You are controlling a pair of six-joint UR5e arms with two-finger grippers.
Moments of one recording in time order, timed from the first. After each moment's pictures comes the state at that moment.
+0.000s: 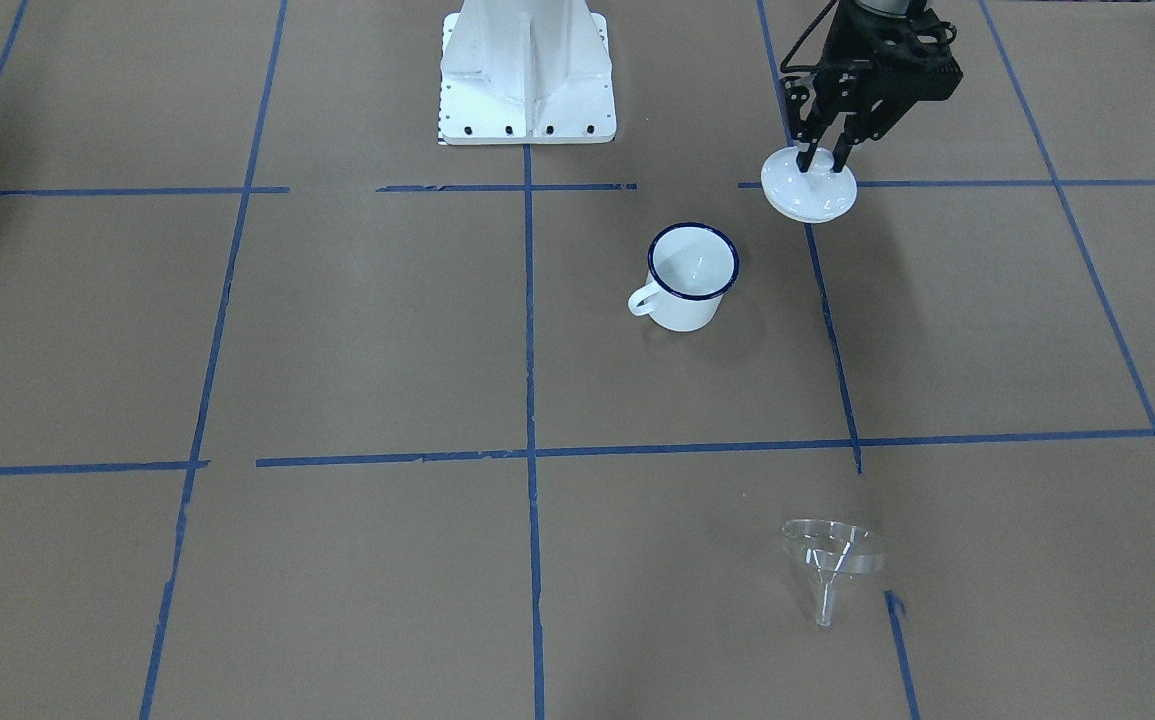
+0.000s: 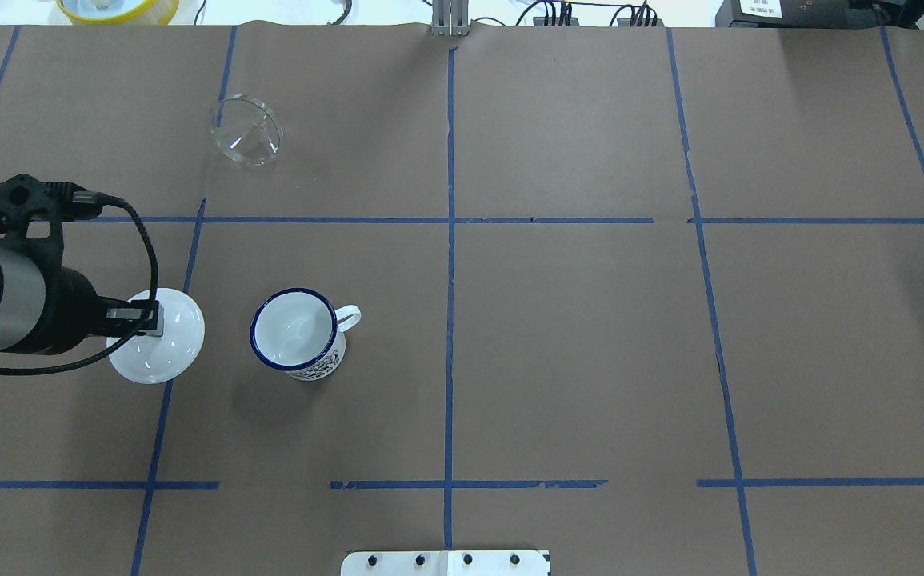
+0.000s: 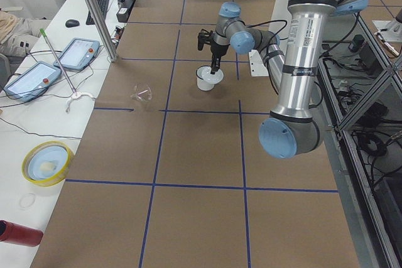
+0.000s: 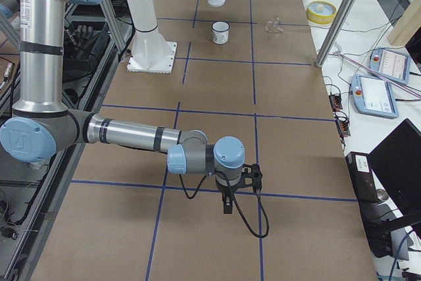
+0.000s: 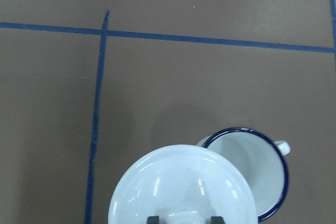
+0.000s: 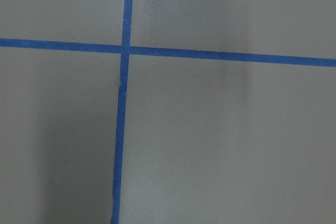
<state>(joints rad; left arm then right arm) -0.62 -1.61 -2.37 -1.56 -1.83 -1.15 1.56 -1.68 1.56 -1.39 2.29 0.01</state>
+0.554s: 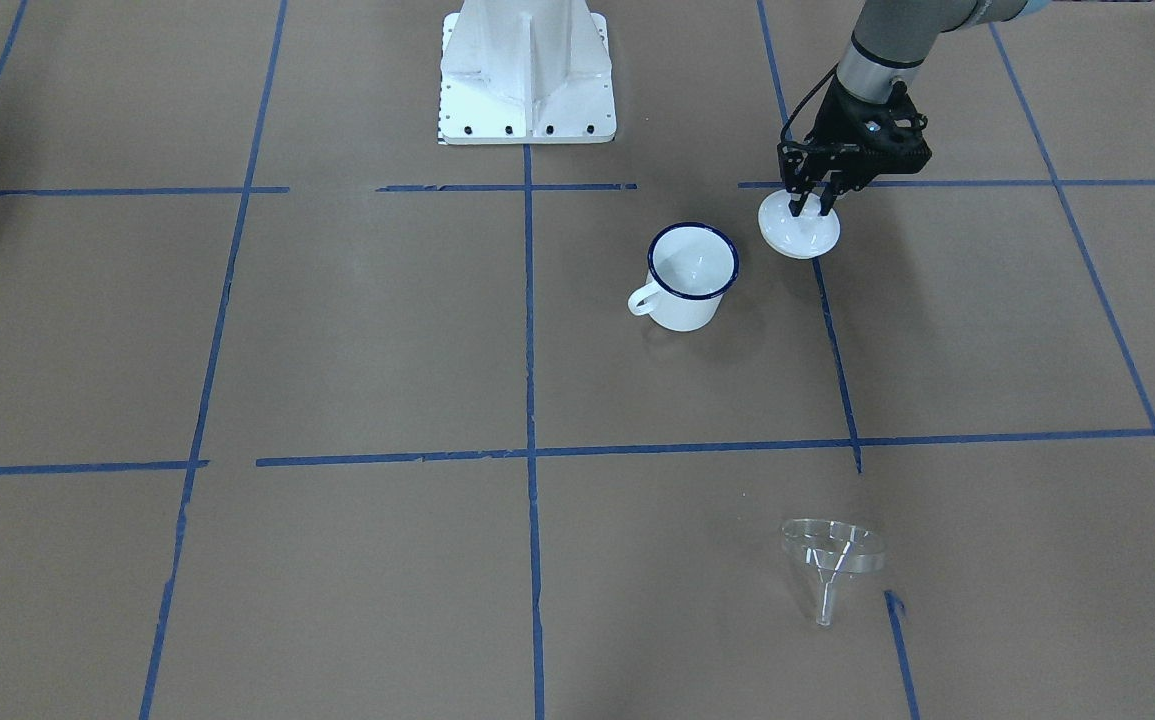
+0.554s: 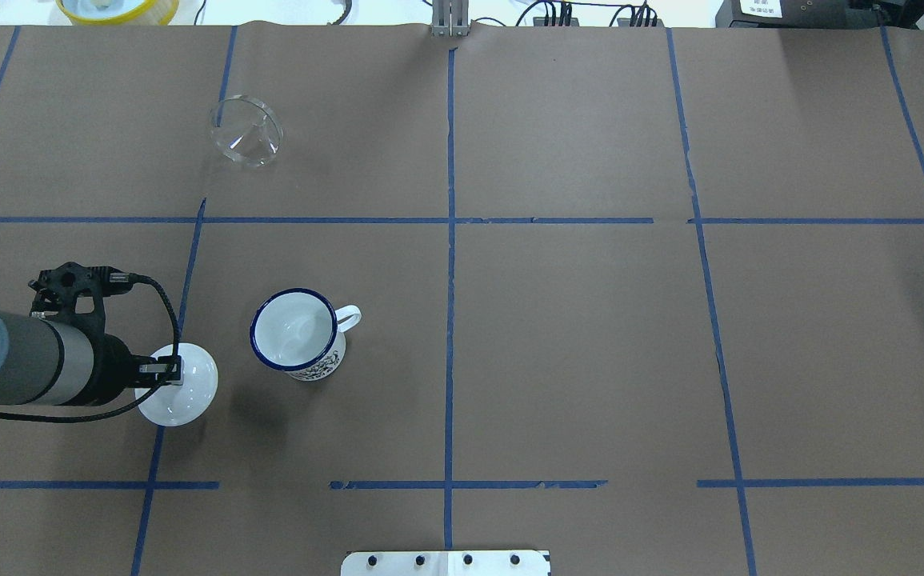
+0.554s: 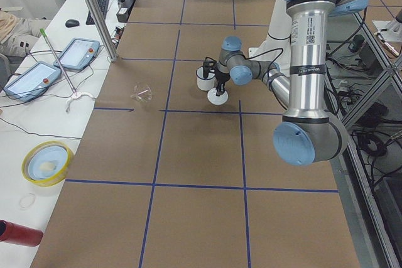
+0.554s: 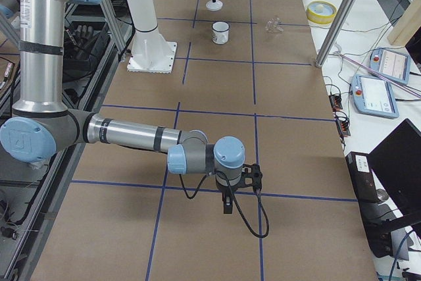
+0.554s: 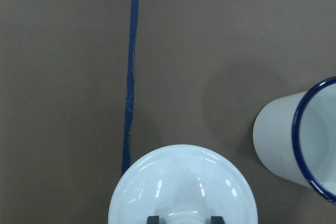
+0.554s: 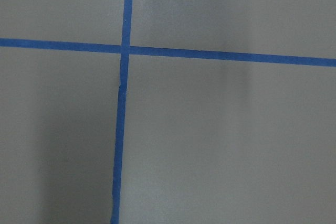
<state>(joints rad) -0.48 -1.52 -2.13 -1.89 -1.78 -1.31 1.56 -1.68 1.56 -1.39 2.29 0.01</state>
